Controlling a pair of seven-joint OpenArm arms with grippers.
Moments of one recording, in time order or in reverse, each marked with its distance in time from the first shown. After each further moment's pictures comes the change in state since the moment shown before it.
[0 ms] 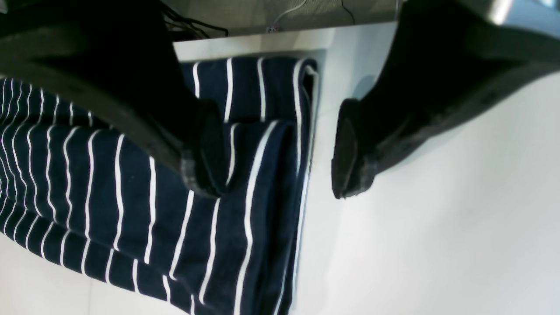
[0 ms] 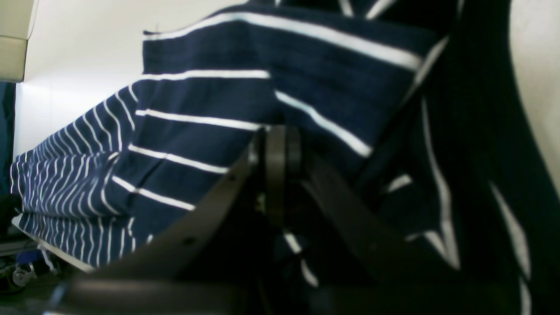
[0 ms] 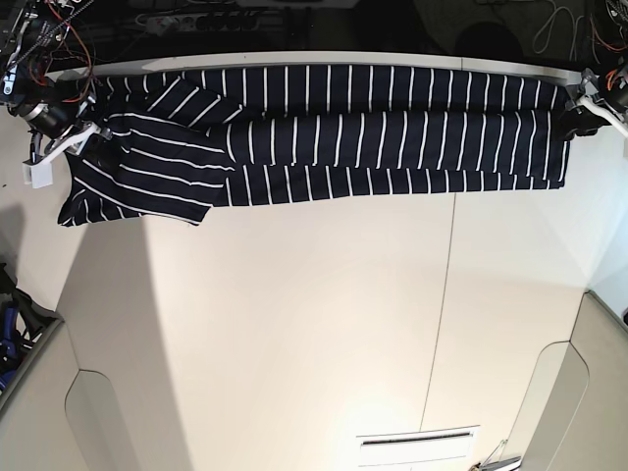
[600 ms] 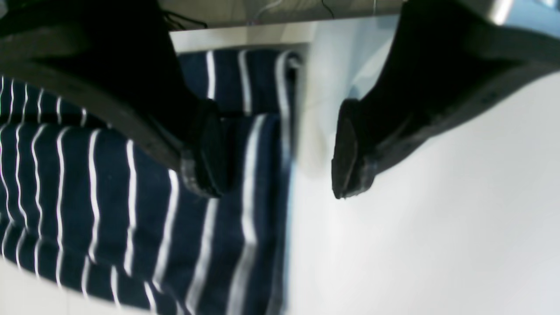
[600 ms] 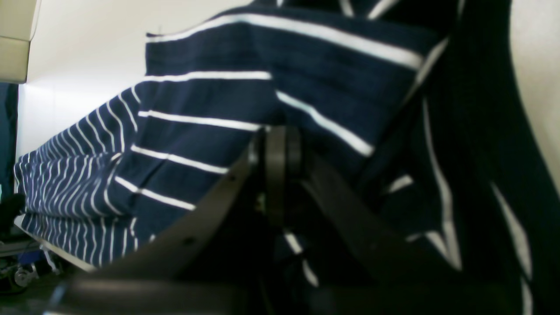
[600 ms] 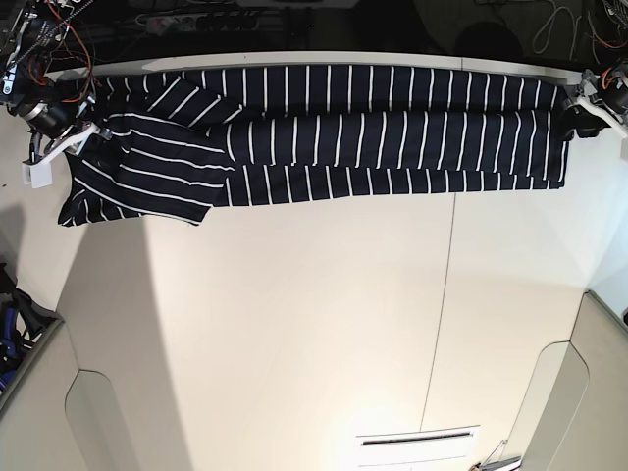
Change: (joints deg) left arm 0.0 0.0 3.0 0.0 5.4 -0.1 -4.3; right arm 0.0 0.0 0.0 0.0 0.5 0.0 0.0
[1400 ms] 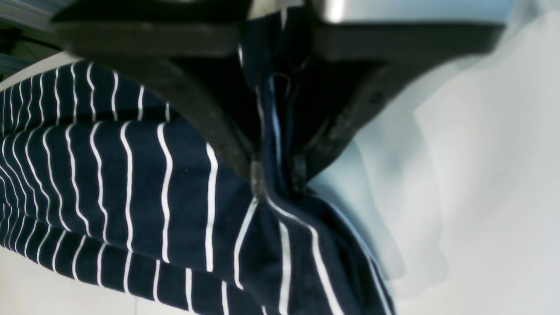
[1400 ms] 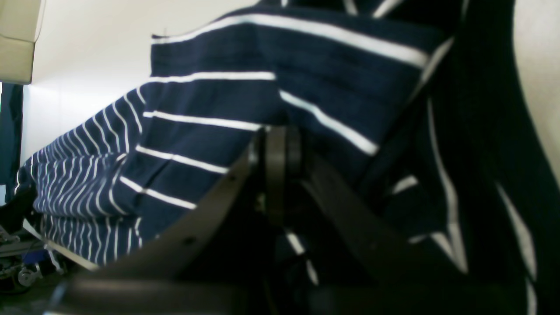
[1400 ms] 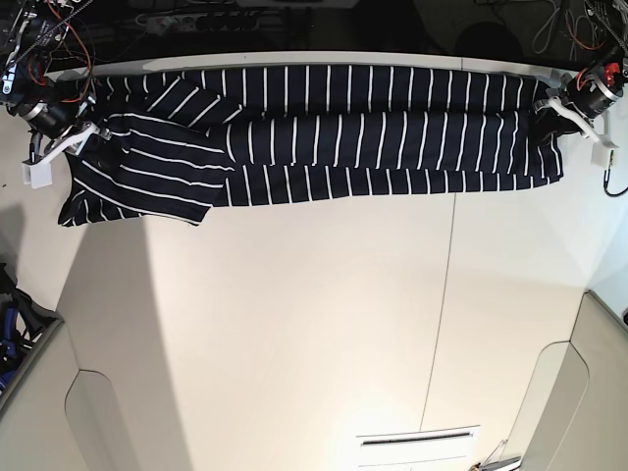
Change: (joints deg) left arm -0.3 1.2 6.8 0.0 -3.1 -0.2 -1.5; right arm 0.0 0.0 0.0 0.0 0.8 0.0 -0.2
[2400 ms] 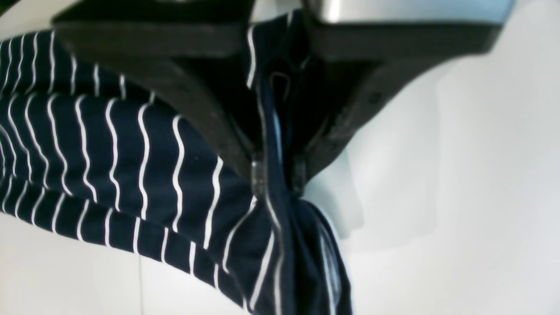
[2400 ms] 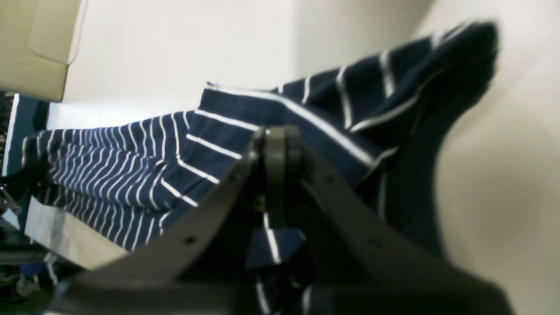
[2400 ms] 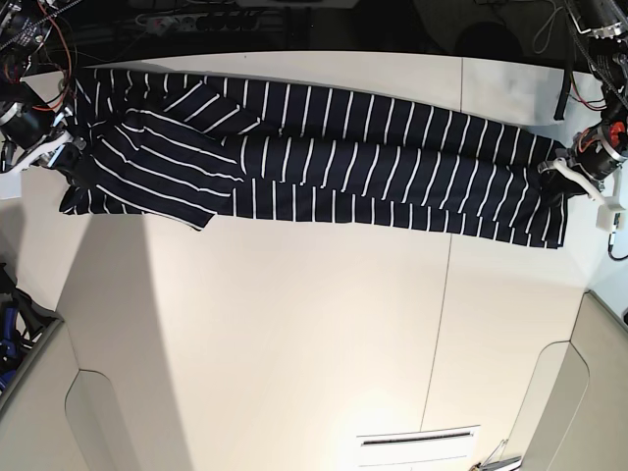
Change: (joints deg) left arm -14.7 0.0 0.1 0.8 9.3 4.3 1.3; right arm 0.2 0.0 5.9 8.4 6.6 0.0 -4.7
